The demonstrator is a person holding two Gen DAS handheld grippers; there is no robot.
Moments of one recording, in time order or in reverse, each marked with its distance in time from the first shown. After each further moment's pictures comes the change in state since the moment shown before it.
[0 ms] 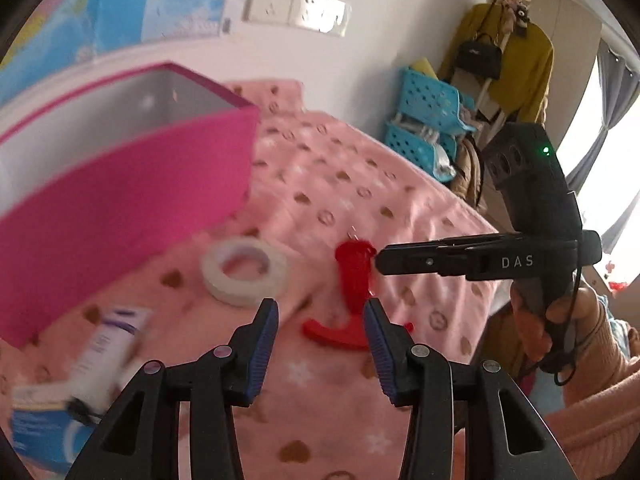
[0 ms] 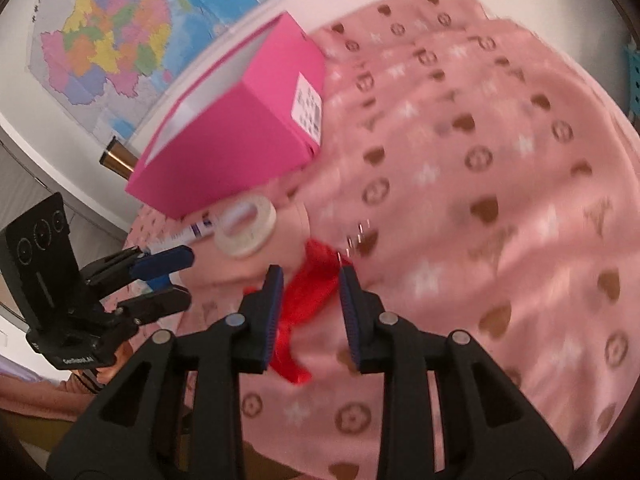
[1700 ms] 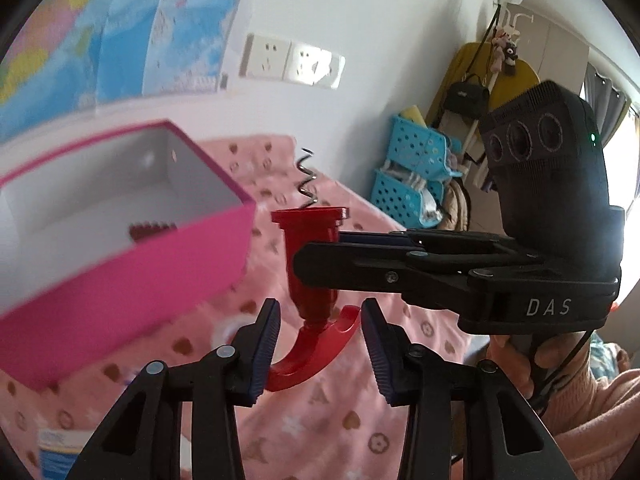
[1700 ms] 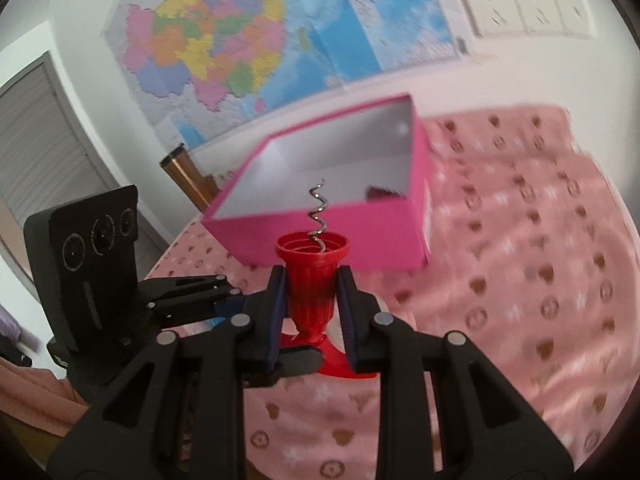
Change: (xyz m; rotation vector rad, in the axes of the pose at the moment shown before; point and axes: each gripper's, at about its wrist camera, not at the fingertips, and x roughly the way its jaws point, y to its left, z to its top) left arm -0.043 -0.001 0.041 0.000 -0.165 -0.021; right arm -0.019 0.109 0.050 -0.287 -0.179 0.109
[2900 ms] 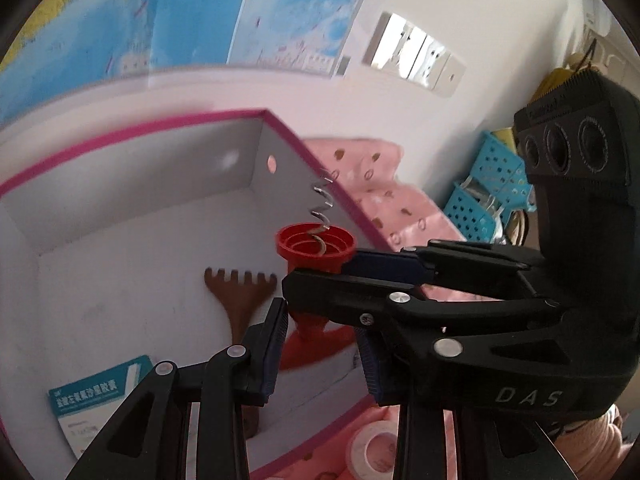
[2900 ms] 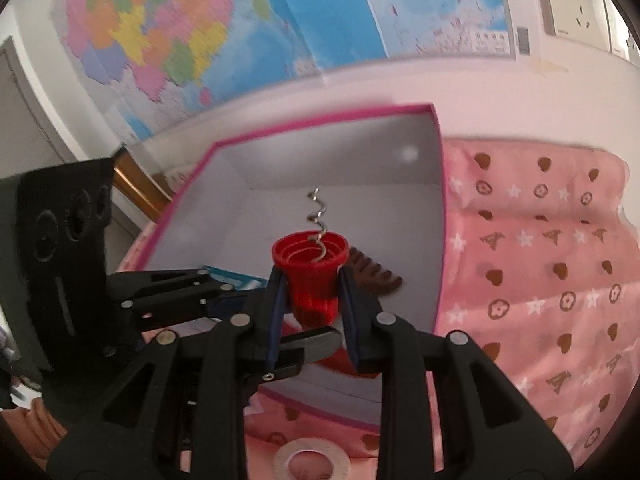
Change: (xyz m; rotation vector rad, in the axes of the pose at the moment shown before) left arm 0.070 0.123 0.077 -0.194 0.141 0.116; right arm 0.135 -0.047 0.102 -0.009 0.182 -0.093
